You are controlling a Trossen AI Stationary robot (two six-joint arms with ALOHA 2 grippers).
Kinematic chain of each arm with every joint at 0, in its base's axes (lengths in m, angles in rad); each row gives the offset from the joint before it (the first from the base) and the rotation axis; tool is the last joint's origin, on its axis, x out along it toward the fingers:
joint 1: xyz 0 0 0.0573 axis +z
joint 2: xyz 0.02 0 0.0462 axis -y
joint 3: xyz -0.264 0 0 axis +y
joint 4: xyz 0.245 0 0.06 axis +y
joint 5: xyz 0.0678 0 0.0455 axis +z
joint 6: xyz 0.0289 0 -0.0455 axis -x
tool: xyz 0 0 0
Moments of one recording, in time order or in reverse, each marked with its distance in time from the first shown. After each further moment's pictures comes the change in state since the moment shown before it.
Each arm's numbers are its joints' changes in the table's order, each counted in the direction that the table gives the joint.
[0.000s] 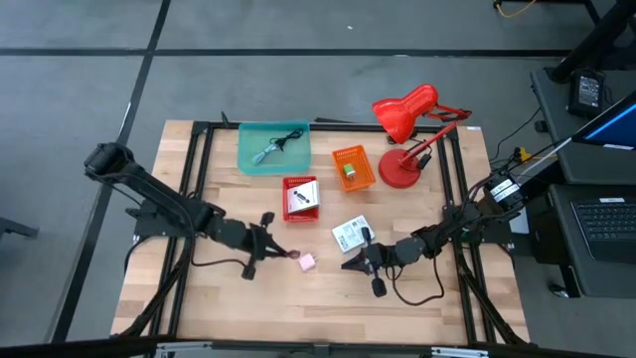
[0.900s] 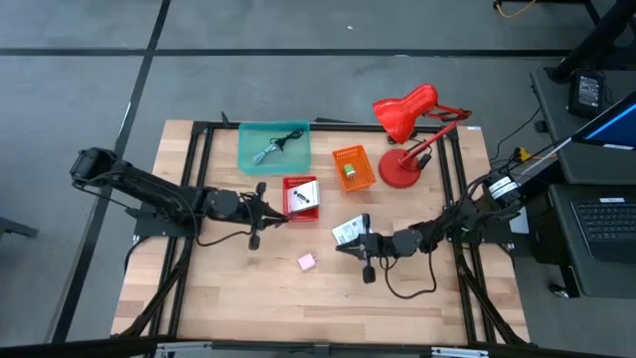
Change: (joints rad) left arm 0.253 0.160 0.151 -0.145 -0.021 -0.061; right arm -0.076 0.000 -0.007 -0.049 -0.105 0.128
